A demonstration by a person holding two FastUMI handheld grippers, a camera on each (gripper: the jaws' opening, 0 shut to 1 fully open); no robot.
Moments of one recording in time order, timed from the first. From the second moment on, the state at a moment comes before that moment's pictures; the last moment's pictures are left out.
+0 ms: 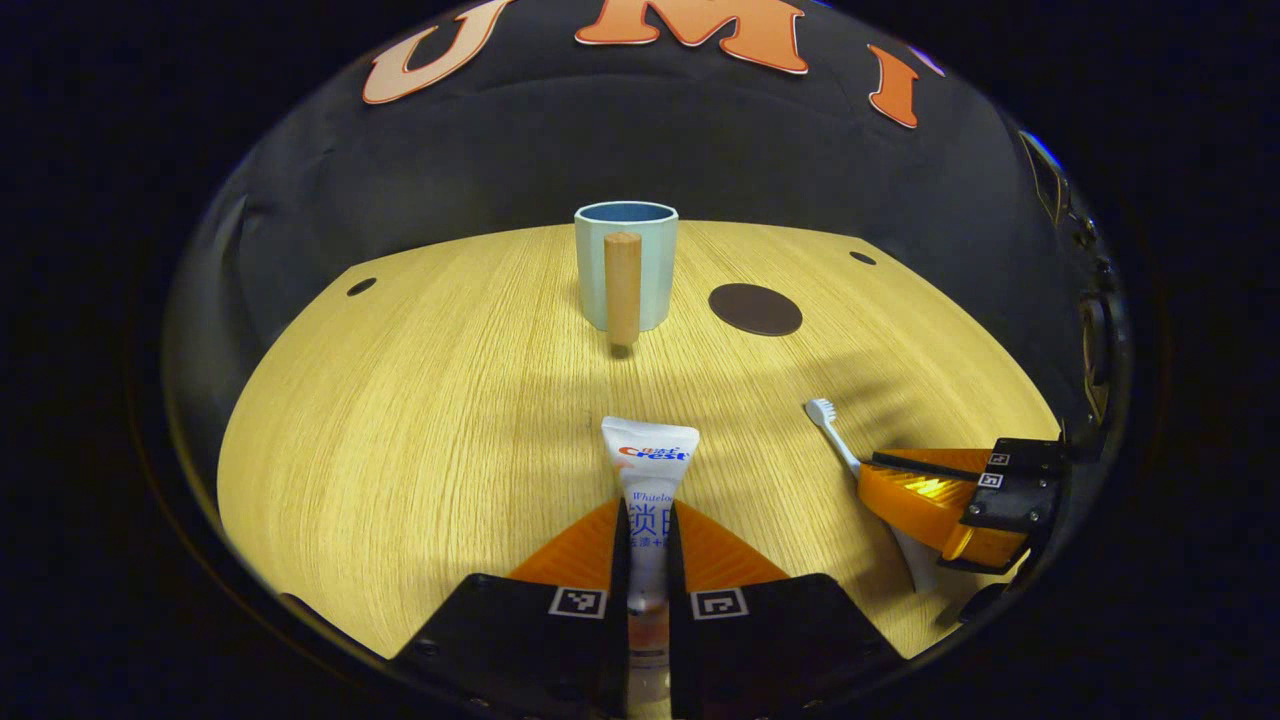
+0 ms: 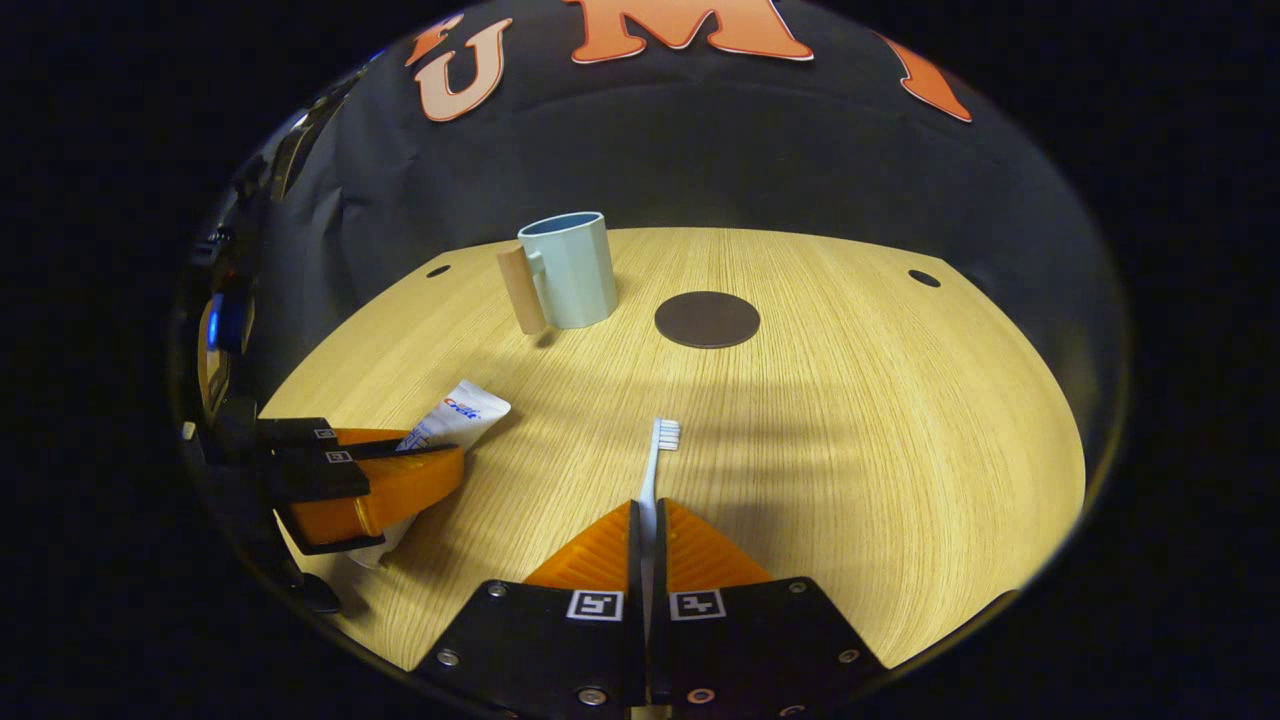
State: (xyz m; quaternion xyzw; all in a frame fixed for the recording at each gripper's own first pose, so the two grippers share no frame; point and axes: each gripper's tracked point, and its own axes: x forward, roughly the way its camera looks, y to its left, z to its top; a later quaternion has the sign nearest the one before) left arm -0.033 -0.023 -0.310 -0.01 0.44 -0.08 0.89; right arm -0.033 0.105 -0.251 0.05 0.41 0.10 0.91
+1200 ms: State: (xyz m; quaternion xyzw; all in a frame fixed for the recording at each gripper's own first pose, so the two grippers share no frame) left arm 0.027 -0.008 -0.181 -0.05 0.21 -0.10 0.97; right arm 0.008 0.075 -0.137 0.10 0.24 0.12 0.96
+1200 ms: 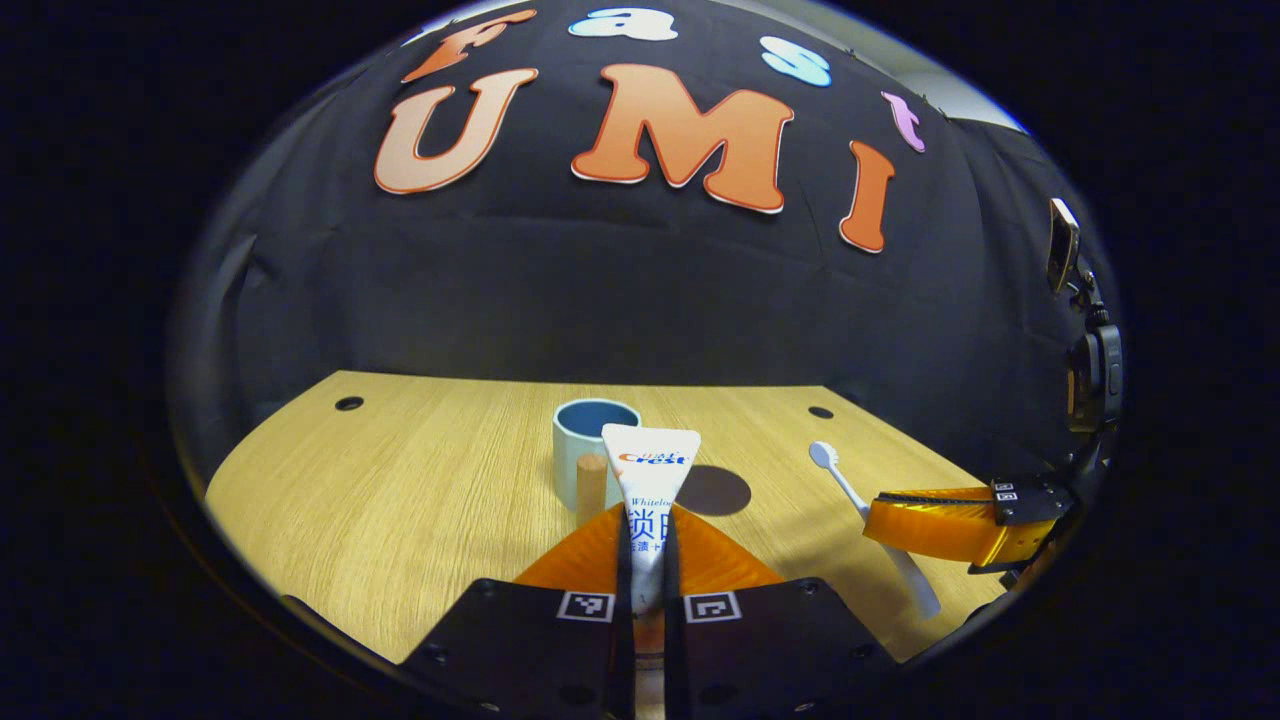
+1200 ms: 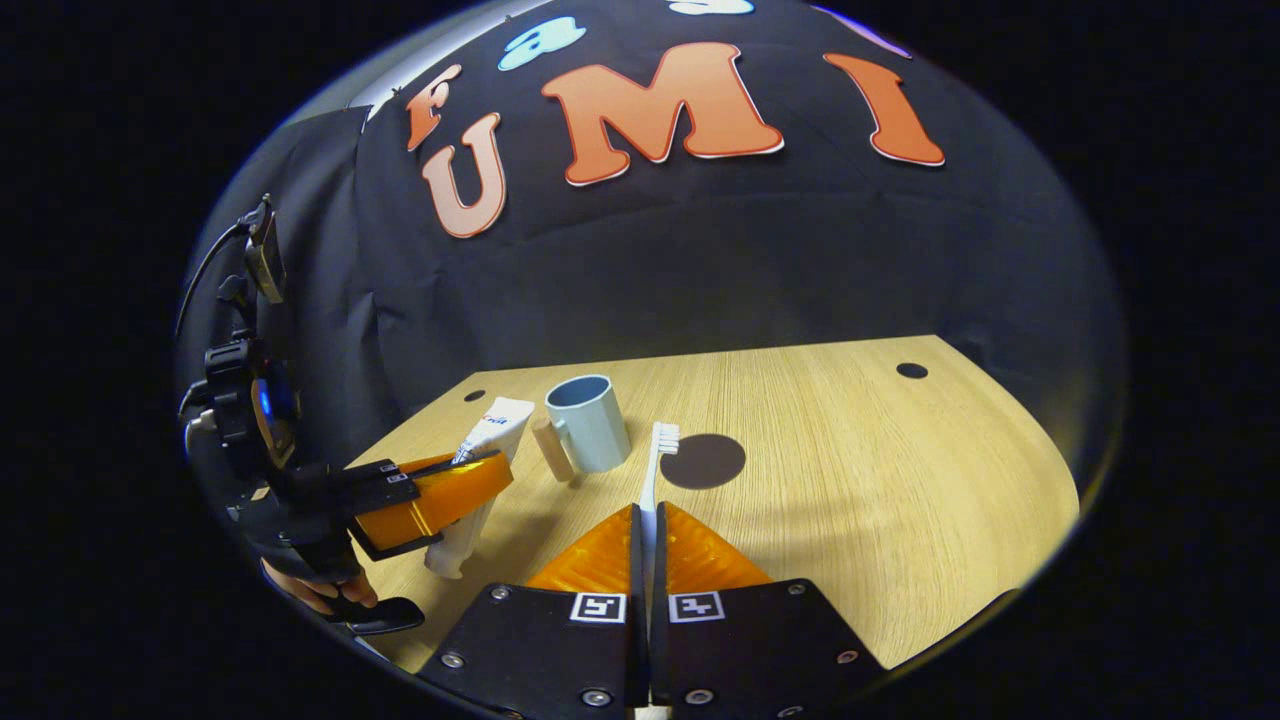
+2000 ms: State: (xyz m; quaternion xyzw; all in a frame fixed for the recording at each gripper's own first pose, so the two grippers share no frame) left arm 0.162 0.014 -0.113 -0.10 0.09 -0.08 0.99; right arm 0.059 0.055 -0.091 0.08 0.17 0.10 0.98
